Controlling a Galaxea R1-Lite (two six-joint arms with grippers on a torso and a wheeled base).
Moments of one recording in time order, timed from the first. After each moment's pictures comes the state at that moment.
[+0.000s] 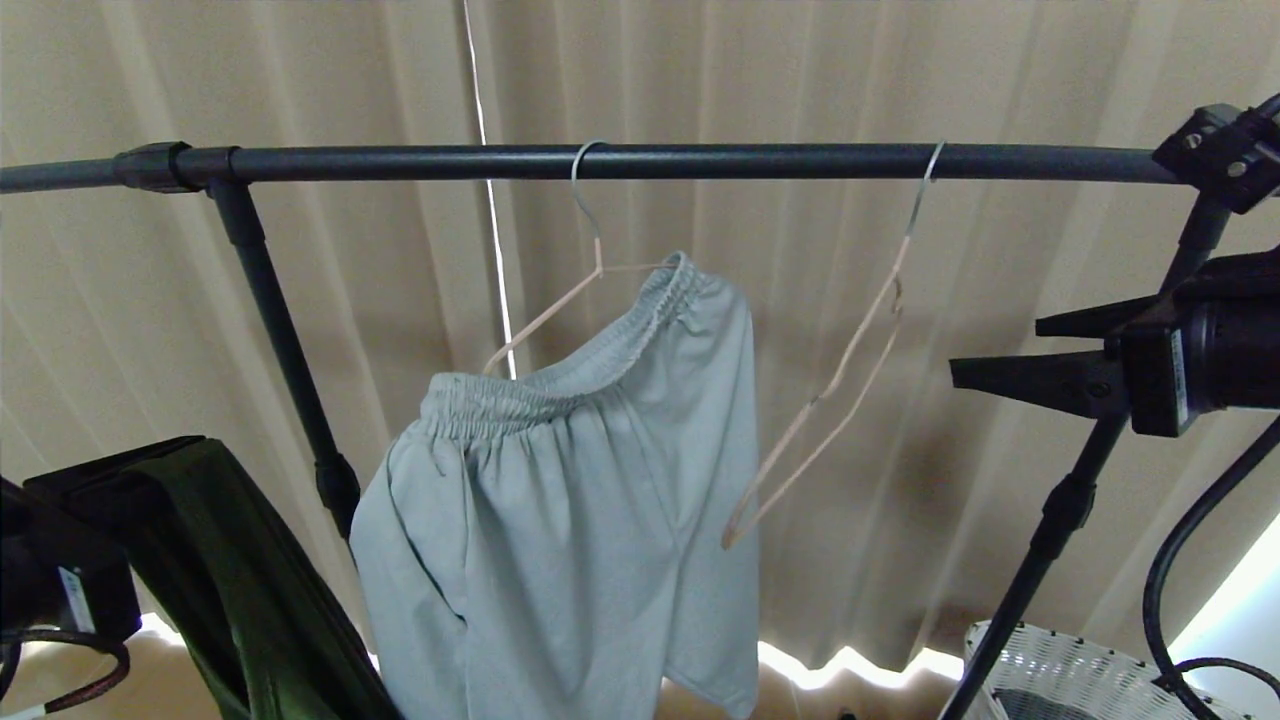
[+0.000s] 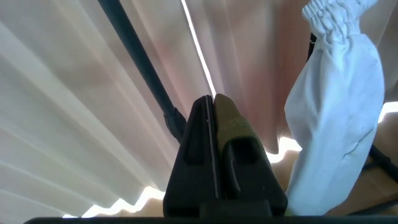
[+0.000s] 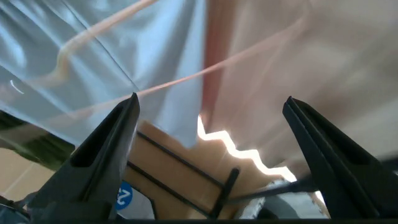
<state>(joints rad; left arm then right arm) -0.30 0.96 -0.52 -0.25 0.09 0.28 0.39 1.34 -1.21 0.35 0.08 -0.05</state>
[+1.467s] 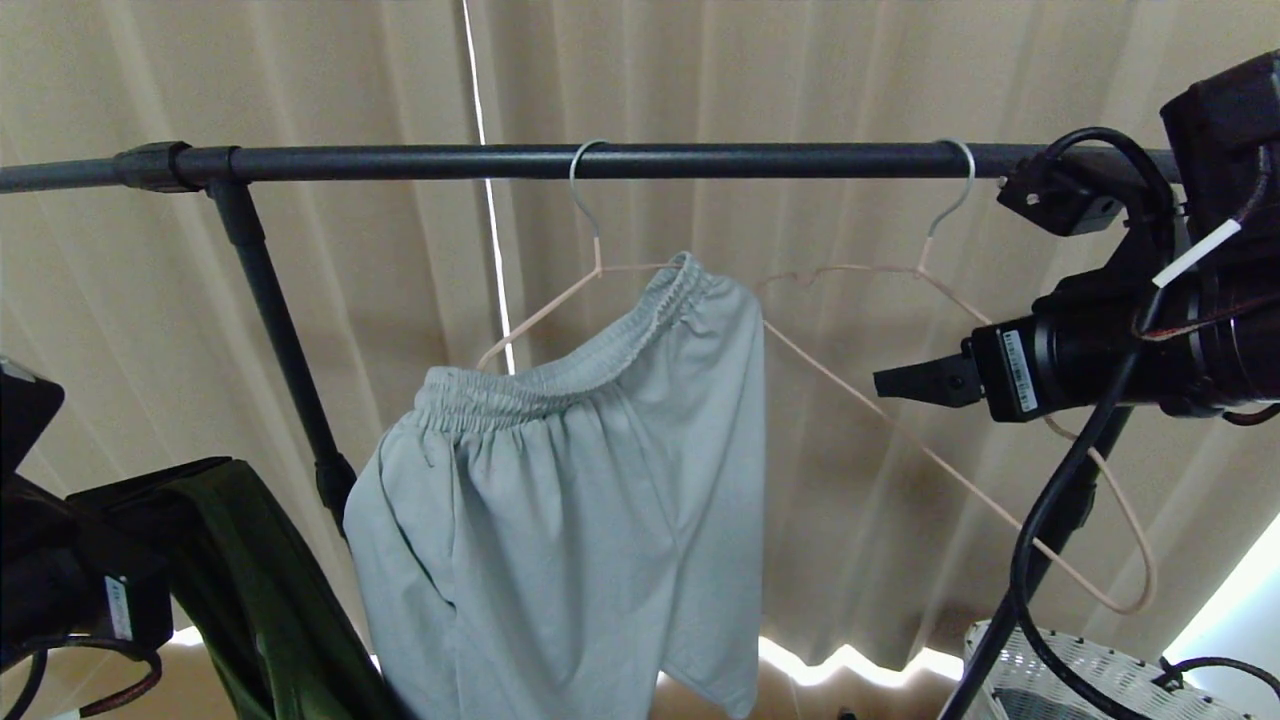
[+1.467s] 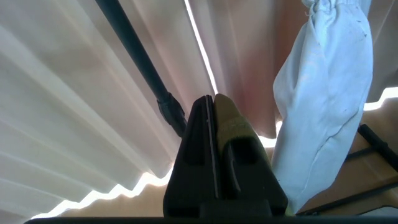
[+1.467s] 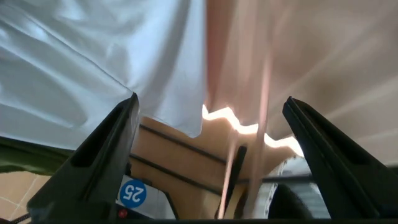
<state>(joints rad) -0.30 0.99 -0.50 -0.25 0.09 0.28 0.50 1.52 -1.34 0.46 -0.17 0.13</state>
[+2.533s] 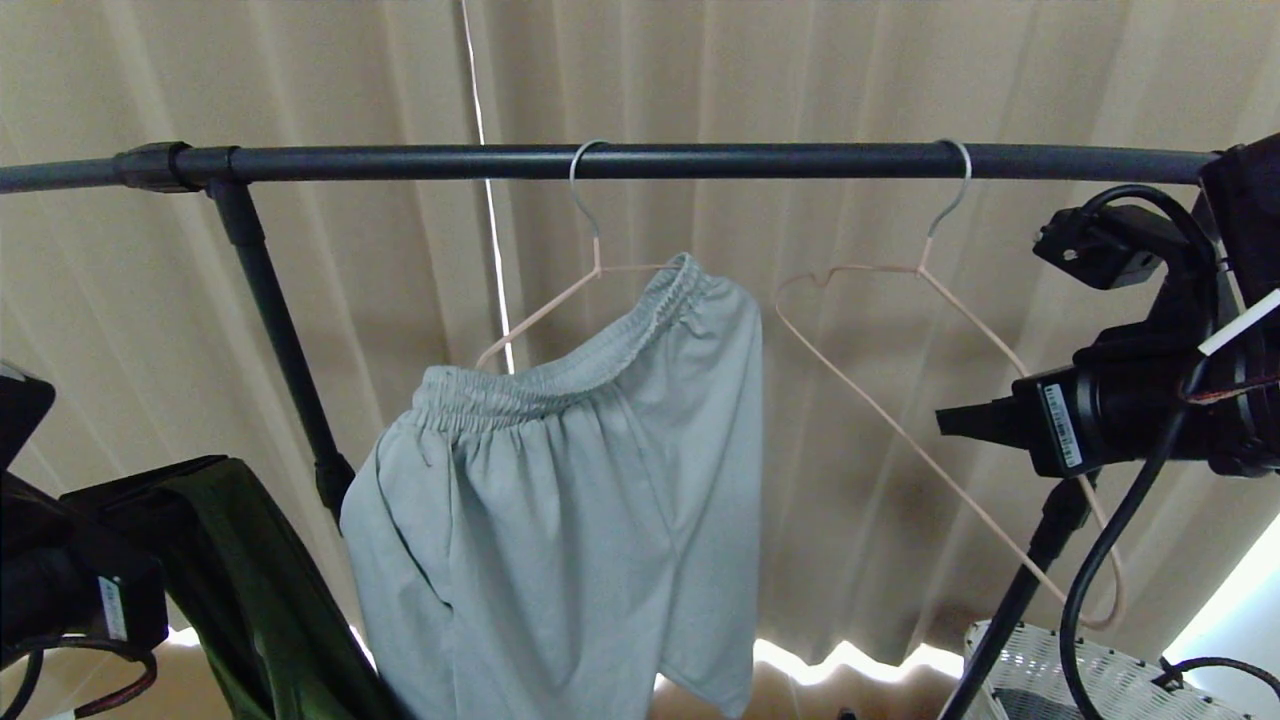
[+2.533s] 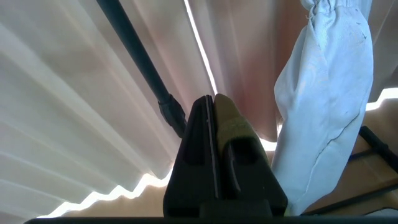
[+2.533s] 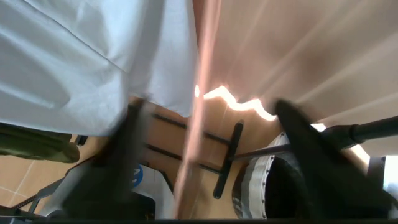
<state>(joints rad) -0.30 0.98 -0.50 -0.25 0.09 0.28 0.49 1.44 -1.21 0.46 -0.19 0.15</state>
